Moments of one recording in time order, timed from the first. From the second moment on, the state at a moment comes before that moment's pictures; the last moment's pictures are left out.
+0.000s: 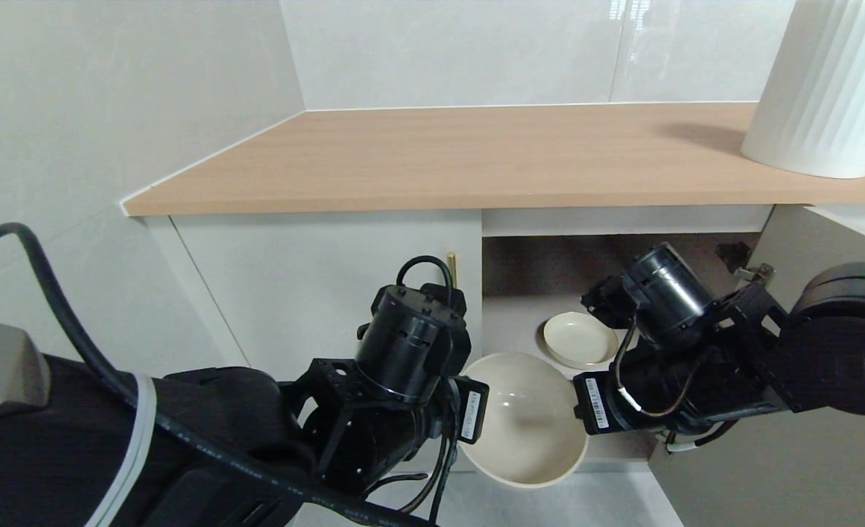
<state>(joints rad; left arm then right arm) -0.86 1.85 -0.95 -0.28 0.35 -0.30 0.71 1.76 -1.13 0.31 -0.08 0.47</state>
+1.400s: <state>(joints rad) -0.80 1.75 -0.94 -0.28 0.35 -0.30 0.33 2.07 -1.13 -0.26 -0.28 0.77</state>
